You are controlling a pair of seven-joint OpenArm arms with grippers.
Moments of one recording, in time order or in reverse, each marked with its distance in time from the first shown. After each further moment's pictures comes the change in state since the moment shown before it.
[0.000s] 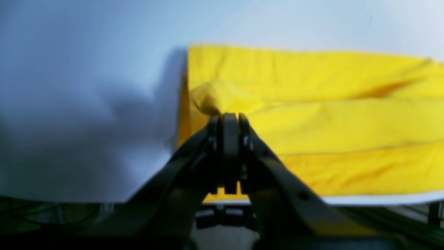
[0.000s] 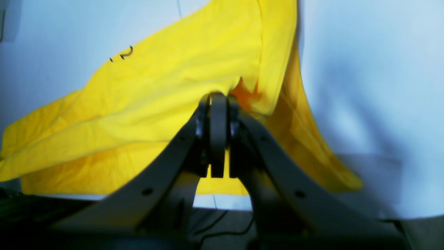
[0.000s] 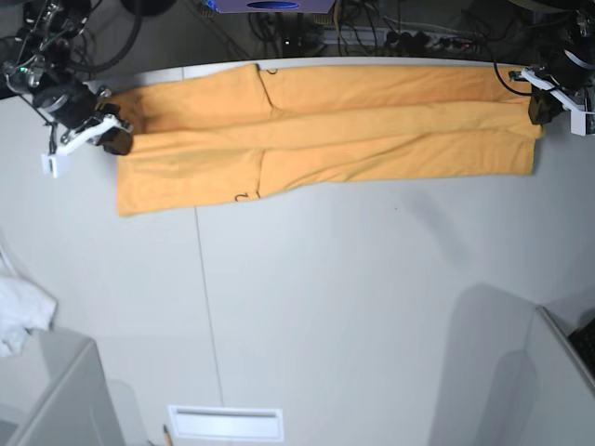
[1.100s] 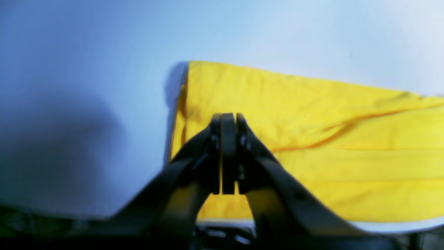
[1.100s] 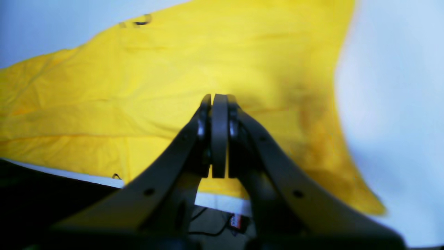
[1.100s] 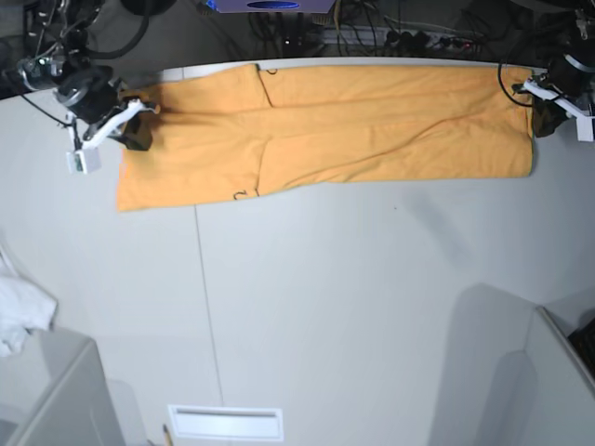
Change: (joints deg) left arm -4.2 4.0 -1.4 -0.4 -0.2 0.3 -0.9; right arm -2.7 -0.3 -7.2 1.9 -6.1 7.5 6.4
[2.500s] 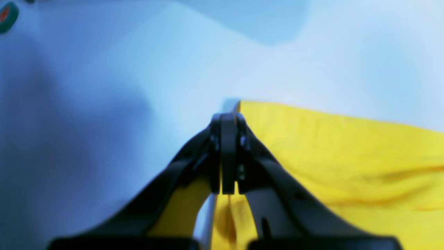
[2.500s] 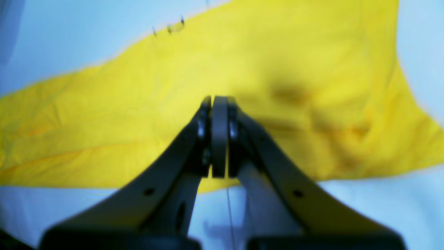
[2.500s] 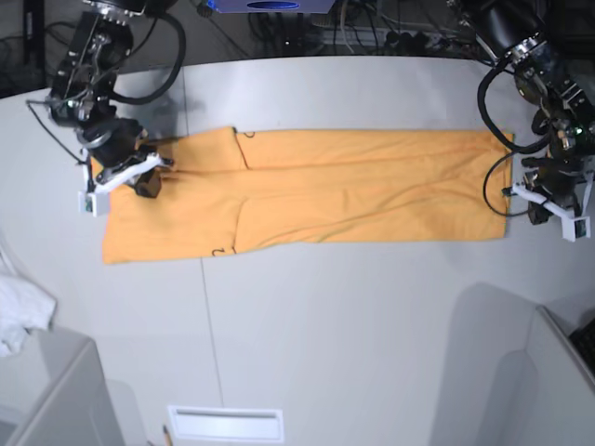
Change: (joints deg) left arm -32.7 1.7 6.1 -10.9 21.2 -0.3 9.6; right arm 12.2 -8.7 -1.4 -2.9 -12.4 -6.4 2.2
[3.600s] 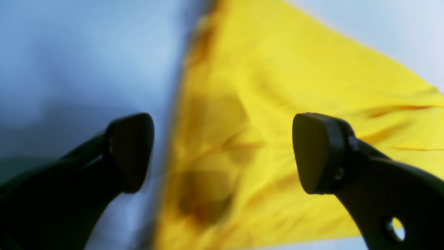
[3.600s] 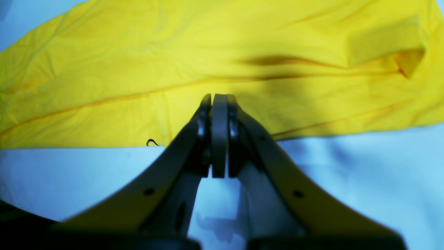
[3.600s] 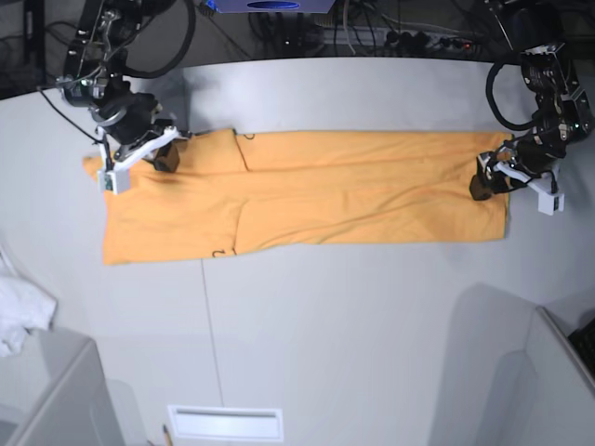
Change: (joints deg) left arm 3.3 -8.0 11.1 -24.2 -20.4 0.0 -6.6; right arm -5.7 -0.2 -3.8 1.8 0.2 -0.1 0.2
